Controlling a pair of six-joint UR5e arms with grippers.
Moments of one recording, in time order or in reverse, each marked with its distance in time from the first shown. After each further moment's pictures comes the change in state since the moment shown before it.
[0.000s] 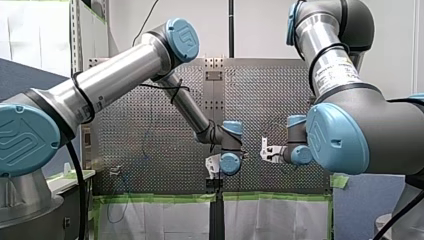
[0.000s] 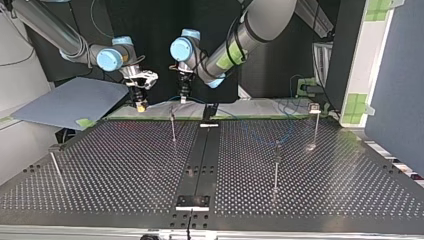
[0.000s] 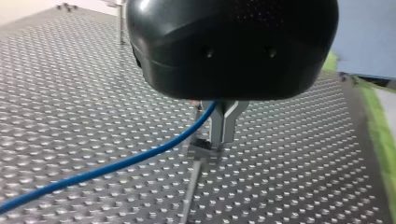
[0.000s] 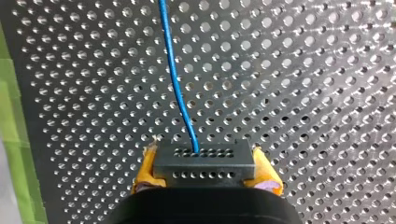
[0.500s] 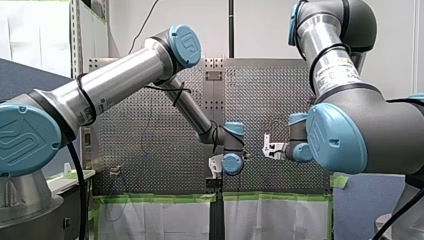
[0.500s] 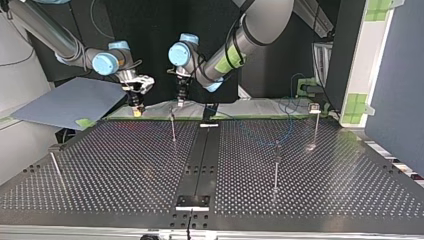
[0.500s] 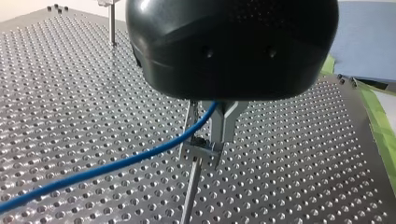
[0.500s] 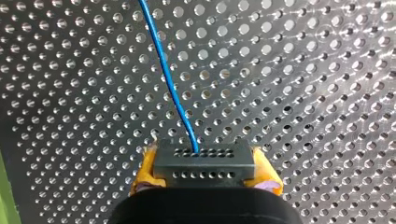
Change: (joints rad) left arm 0.010 -0.024 0.059 -0.029 0.034 0.010; right arm -0.022 0.001 -0.041 0.014 -0.024 0.017
